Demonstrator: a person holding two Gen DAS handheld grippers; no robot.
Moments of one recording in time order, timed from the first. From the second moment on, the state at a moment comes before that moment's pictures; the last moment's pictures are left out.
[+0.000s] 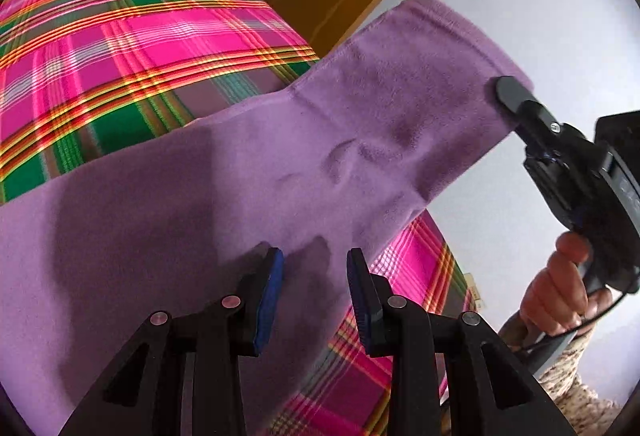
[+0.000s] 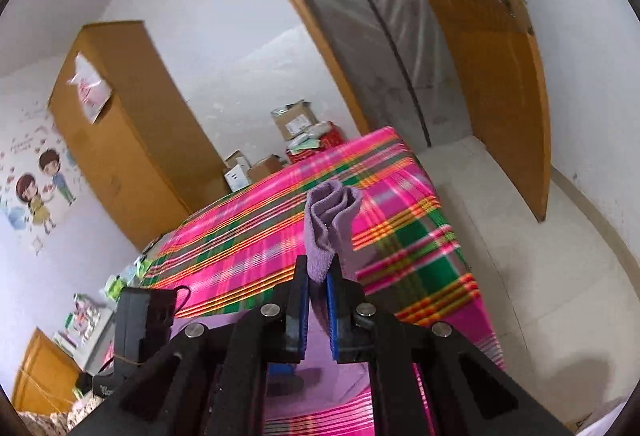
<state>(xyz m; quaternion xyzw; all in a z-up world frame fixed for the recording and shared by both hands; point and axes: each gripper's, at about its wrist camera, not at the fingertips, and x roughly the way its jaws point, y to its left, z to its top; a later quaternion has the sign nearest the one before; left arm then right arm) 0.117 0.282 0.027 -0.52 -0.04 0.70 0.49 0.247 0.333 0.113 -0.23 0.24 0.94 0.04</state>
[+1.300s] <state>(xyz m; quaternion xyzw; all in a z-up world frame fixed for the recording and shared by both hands) 0.105 0.080 0.083 -0.44 -0.20 0.79 0.38 0.182 0.145 0.071 -0.34 0.11 0.93 -0.12</state>
